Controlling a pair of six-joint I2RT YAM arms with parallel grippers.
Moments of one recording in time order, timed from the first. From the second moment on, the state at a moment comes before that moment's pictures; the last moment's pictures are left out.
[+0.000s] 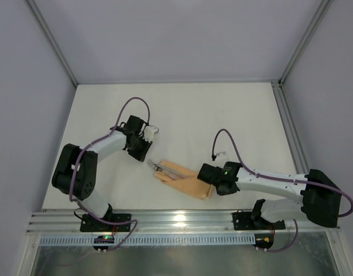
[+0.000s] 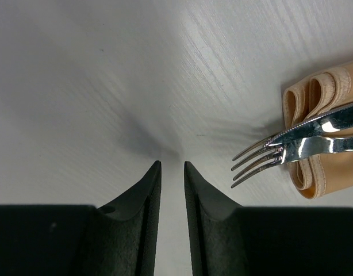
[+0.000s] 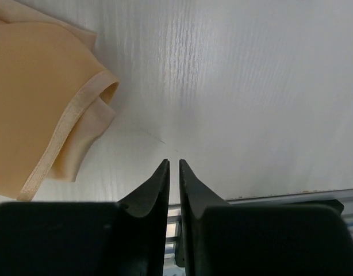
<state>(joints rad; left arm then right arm) -0.37 1.64 0.96 -0.57 0.18 0.23 1.07 1.25 0.73 -1.00 0.46 0.91</state>
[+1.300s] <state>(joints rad) -0.73 1.64 1.03 -0.74 0.12 0.33 1.12 1.35 0.66 -0.73 0.37 0.97</state>
